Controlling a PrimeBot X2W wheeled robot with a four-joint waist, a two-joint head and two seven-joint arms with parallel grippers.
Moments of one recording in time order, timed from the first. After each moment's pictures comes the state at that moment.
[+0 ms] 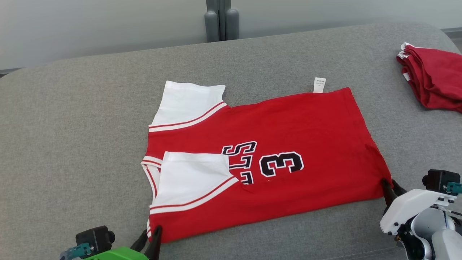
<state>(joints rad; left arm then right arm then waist) 0.20 0.16 -0.21 -0.10 -0.71 0.14 0.33 -0.10 -0.13 -0.15 0.33 0.38 0.13 0.24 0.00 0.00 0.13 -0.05</state>
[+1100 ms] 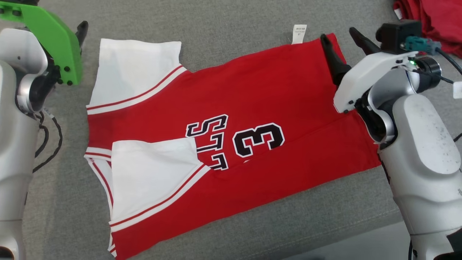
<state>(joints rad) -0.96 0.40 -0.32 0.47 -0.48 -0.09 0.64 -0.70 -0.16 0.15 0.33 0.29 0.13 0.25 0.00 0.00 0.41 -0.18</state>
